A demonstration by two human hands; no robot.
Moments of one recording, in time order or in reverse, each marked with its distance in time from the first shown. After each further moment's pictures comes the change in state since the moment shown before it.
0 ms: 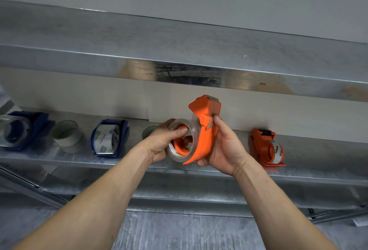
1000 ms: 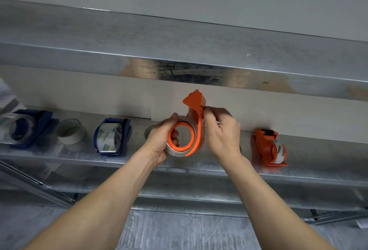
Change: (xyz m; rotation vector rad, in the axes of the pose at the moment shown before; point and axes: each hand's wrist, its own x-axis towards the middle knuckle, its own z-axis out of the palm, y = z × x) left_hand -0.002 -0.004 0.004 -0.085 0.452 -0.070; right_hand 0.015 -0.007 0.021 -0.877 0.730 -0.707
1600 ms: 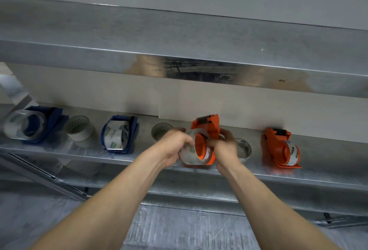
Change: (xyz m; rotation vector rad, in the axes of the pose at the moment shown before) left_hand 0.001 -0.008 0.007 0.253 -0.069 -0.145; right_hand -0.008 0.069 0.040 0.444 -0.026 0.642
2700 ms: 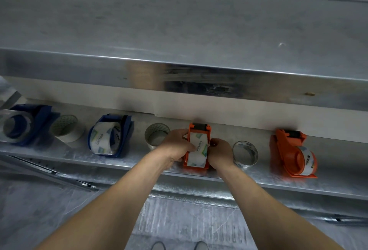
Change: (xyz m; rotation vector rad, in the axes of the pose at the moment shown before) left_hand 0.055 -0.004 0.011 0.385 -0.002 -0.025; right_hand 0.076 0.053 0.004 -0.738 -0.175 0.067
